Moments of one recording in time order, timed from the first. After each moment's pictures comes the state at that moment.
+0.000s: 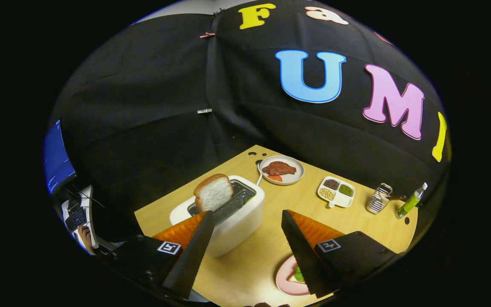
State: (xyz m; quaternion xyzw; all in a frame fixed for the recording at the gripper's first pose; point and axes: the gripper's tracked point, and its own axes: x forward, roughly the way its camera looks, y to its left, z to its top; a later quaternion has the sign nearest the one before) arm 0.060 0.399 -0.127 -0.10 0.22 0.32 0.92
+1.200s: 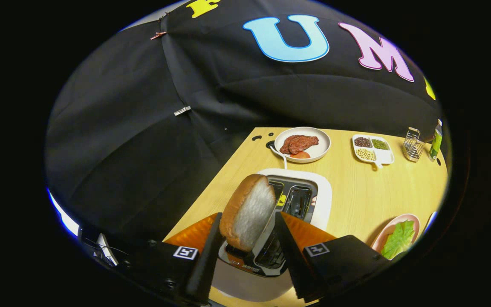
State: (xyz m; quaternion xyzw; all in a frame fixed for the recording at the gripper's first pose) arm 0.106 0.510 -0.211 0.04 0.30 0.24 0.92
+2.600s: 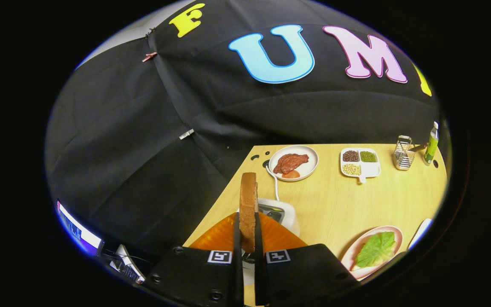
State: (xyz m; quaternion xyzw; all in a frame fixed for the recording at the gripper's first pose) arm 0.114 0.441 -0.110 0.10 0.28 0.26 0.92
